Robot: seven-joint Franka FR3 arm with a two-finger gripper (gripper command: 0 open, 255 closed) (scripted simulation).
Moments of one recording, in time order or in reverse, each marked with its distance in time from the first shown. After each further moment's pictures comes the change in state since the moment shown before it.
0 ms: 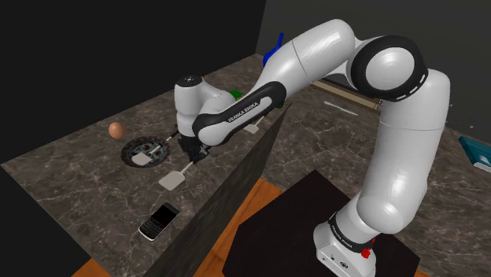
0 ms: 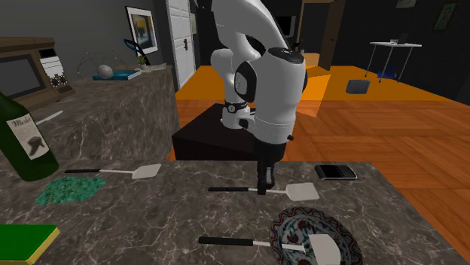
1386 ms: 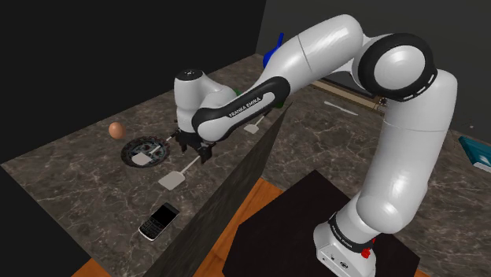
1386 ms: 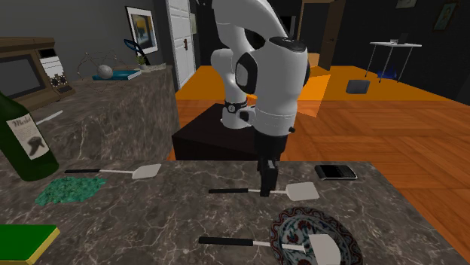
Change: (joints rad) arm -0.012 -0.036 0.017 0.000 0.028 -0.031 -0.019
